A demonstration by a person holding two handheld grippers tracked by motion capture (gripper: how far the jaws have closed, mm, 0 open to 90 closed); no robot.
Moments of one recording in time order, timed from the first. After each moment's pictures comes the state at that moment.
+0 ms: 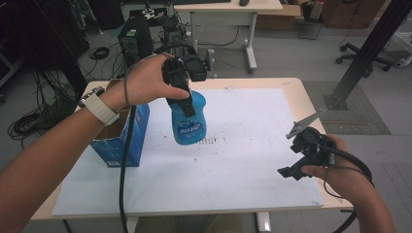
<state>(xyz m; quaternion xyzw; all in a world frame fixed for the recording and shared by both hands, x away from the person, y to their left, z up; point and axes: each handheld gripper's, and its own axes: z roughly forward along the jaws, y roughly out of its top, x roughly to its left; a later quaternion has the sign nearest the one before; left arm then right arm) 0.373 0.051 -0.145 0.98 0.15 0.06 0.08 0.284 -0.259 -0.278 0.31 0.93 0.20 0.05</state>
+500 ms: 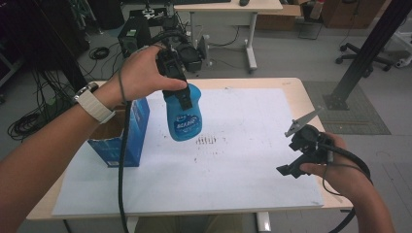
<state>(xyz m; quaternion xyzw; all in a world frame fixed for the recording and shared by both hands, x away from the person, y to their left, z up) 0.376 0.060 -0.125 0.97 0.22 0.07 0.07 0.288 -0.256 -0.276 0.31 0.93 0.20 0.05</state>
